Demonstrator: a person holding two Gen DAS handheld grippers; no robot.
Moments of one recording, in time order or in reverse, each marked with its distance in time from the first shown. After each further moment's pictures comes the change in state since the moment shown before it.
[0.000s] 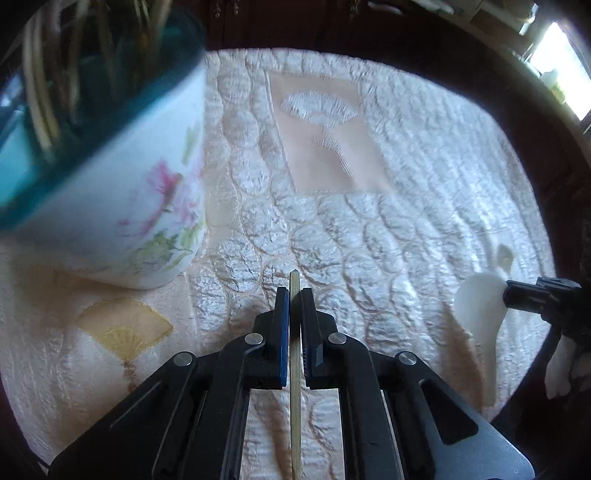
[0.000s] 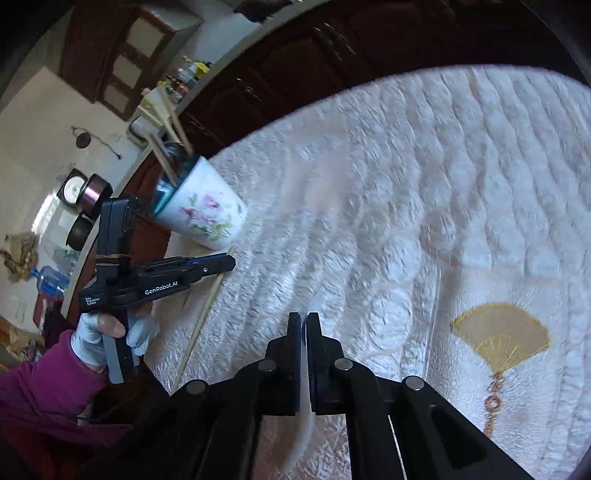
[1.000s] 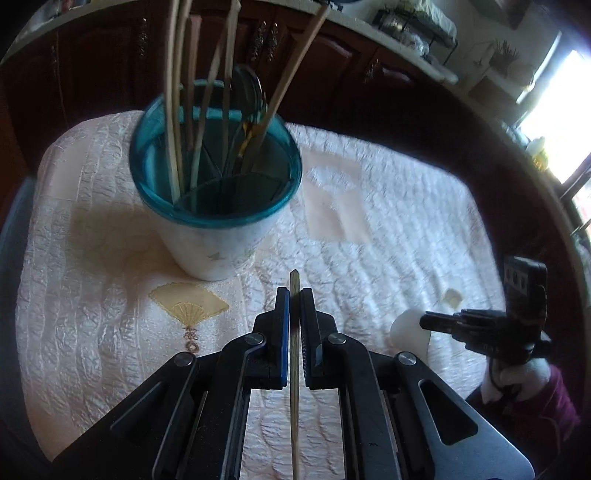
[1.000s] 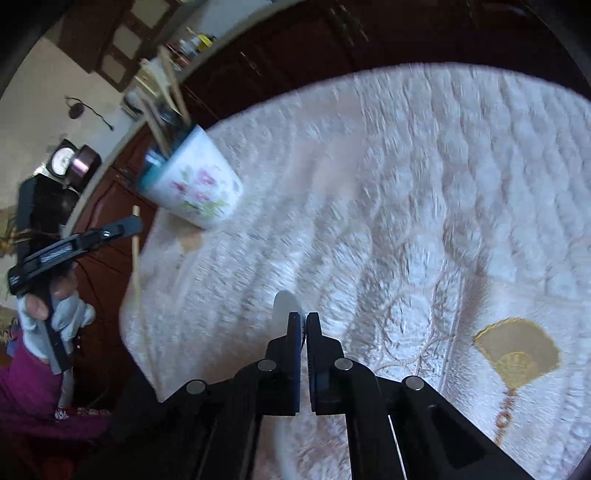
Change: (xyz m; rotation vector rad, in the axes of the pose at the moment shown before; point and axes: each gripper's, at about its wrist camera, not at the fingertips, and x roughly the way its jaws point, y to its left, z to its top) left arm -0.100 0.035 -0.014 -0.163 -0.163 -0.099; right arm 0.030 0.015 0.006 -0.061 0.071 -0.052
